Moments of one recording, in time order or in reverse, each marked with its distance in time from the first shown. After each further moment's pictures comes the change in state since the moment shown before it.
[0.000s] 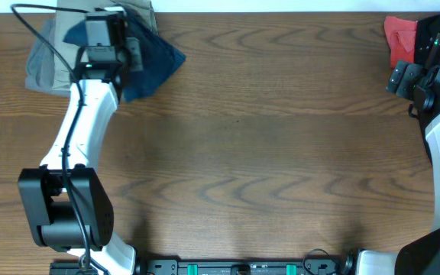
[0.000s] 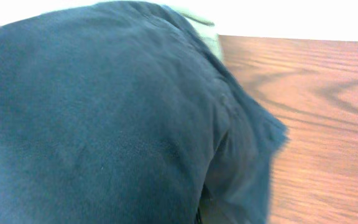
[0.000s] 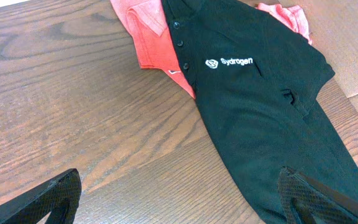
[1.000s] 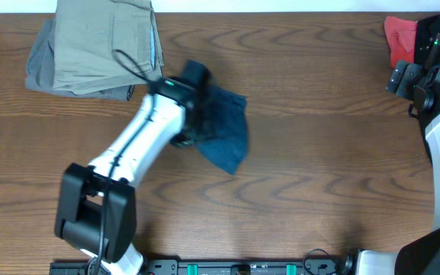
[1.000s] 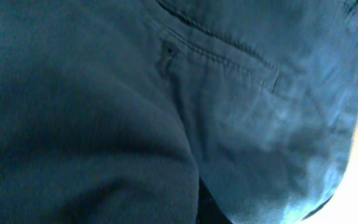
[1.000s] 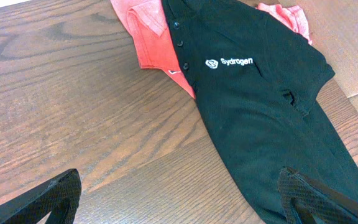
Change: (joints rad) left arm -0.422 -0.002 -0.082 -0.655 0.219 -0.582; right arm 0.000 0.000 0.000 0.000 0.000 0.000
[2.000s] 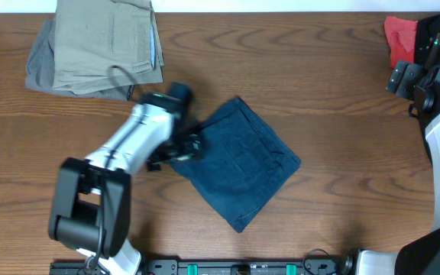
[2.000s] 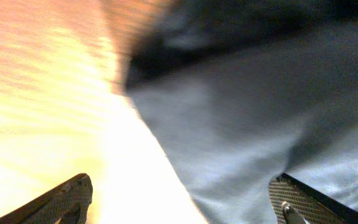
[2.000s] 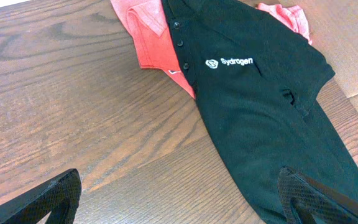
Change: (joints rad) left arm 0.172 0.000 -0.171 -0.062 -0.011 0.094; right arm 0.000 0.000 0.000 0.000 0.000 0.000
